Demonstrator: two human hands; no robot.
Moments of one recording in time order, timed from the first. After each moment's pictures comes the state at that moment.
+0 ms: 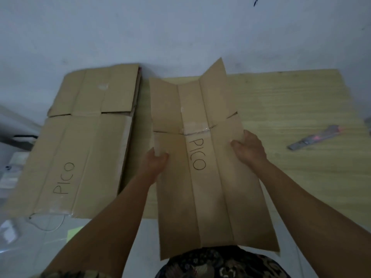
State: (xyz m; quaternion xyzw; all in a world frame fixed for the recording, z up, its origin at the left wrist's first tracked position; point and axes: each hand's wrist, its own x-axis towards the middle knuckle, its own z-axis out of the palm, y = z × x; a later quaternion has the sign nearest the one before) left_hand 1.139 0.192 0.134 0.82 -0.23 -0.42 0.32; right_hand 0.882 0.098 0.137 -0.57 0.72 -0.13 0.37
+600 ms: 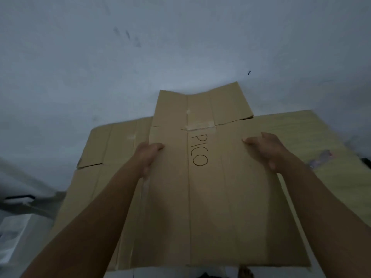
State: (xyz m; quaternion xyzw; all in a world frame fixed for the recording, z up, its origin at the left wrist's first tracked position) left_hand 1.286 0.146 0.280 0.73 -0.32 -0.47 0.38; right_hand 0.958 0.111 0.287 -0.43 0.65 -0.37 0.51
